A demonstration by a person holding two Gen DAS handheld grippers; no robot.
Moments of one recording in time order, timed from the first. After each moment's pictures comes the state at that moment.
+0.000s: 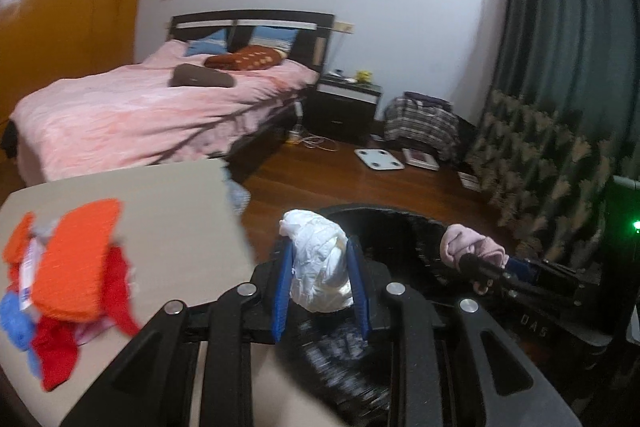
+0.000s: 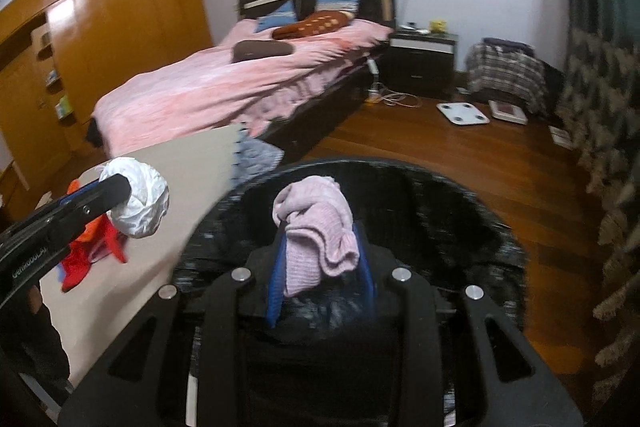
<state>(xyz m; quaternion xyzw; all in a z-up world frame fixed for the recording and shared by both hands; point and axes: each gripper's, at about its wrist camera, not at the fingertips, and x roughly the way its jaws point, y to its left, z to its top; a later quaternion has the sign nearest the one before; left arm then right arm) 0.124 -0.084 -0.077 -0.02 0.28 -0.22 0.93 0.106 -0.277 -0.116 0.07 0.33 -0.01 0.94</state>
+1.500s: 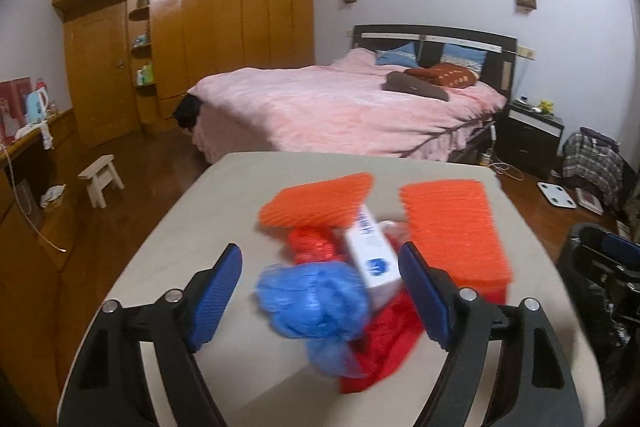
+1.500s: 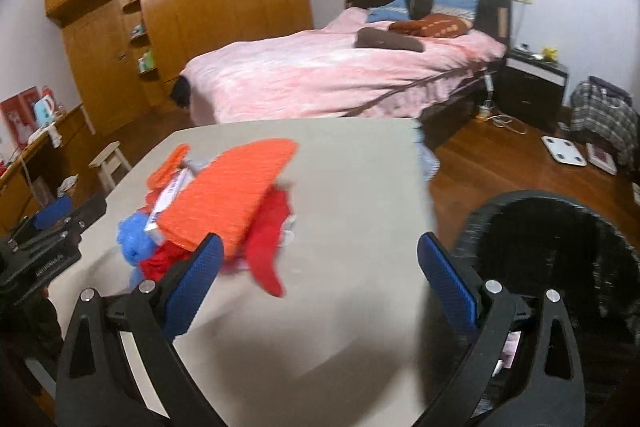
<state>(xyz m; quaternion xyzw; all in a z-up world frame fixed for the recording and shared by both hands) 0.087 0.179 -0.099 -0.02 0.27 0.12 0.96 0.169 -0.057 -0.121 0.01 0.32 0.17 0.93</state>
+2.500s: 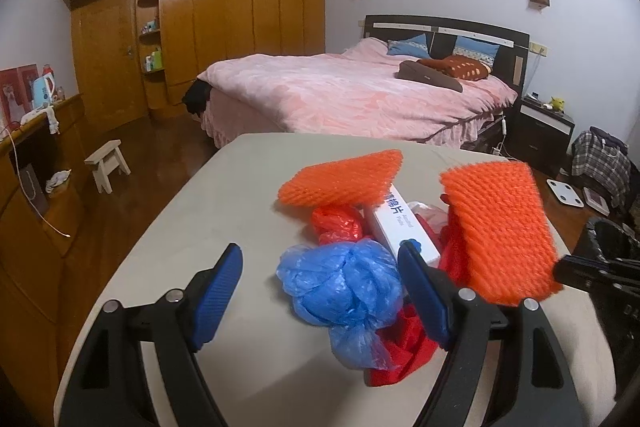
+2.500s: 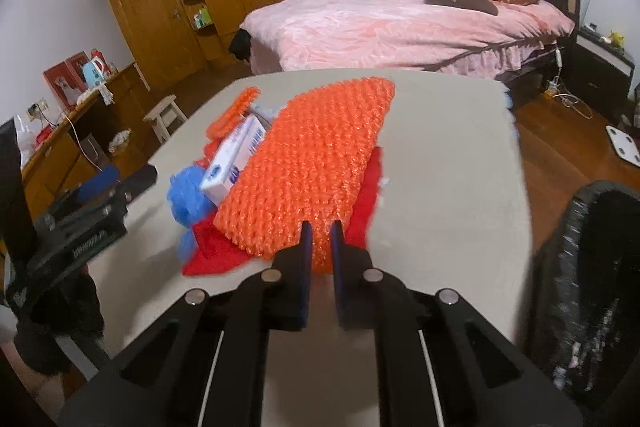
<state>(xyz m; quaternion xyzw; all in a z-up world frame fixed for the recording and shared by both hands) 0.089 0.194 -0.123 -0.03 0.29 0.13 0.95 0.174 -0.024 -0.140 0.00 0.39 0.28 0.88</state>
